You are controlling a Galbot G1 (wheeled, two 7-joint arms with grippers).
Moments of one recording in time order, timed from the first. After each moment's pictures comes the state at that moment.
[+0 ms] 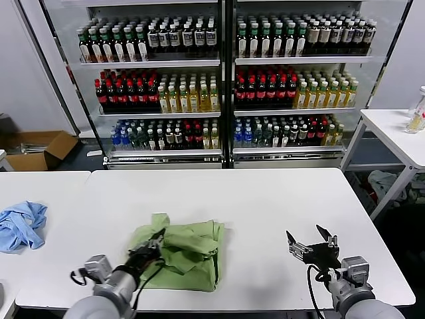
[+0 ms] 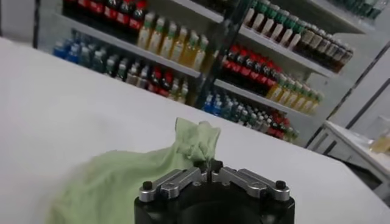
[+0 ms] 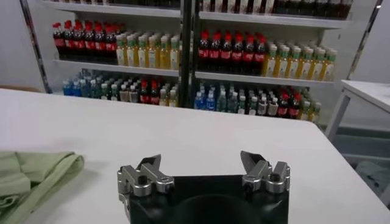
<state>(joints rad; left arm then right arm) 1.41 -1.20 -0.39 -2.22 -0.89 0.52 -0.35 -1.53 1.01 0.56 2.31 0.53 -0.58 0.23</state>
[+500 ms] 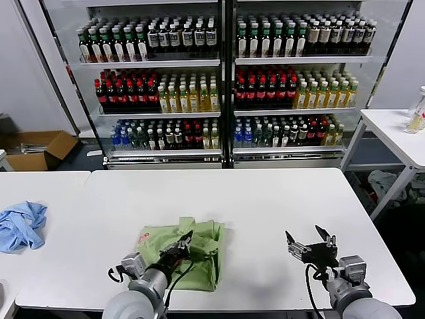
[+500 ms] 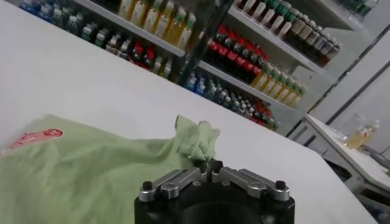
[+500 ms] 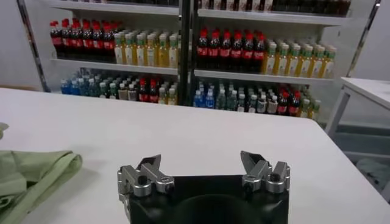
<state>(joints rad) 1.33 -1.30 -0.25 -2.13 -0.87 0.50 -0.37 -1.51 1.02 0.54 2.30 0.52 -0.58 0.23</state>
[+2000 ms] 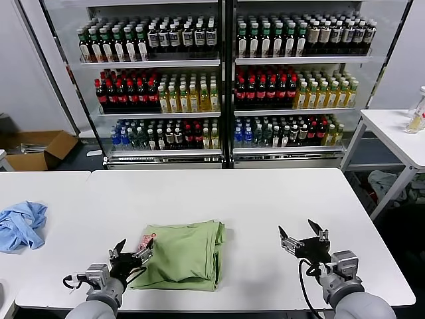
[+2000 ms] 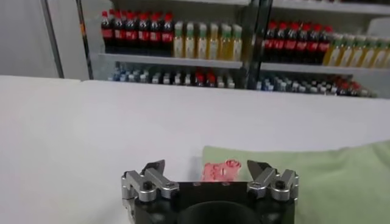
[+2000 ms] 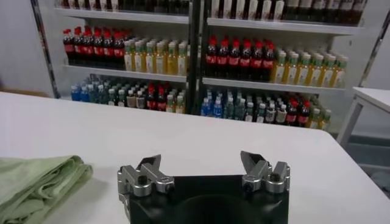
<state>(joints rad) 1.46 -1.18 -0.49 -2.03 -0.49 0.44 -0.21 -1.46 1.02 0.50 2.28 0.50 -0.57 0.22</state>
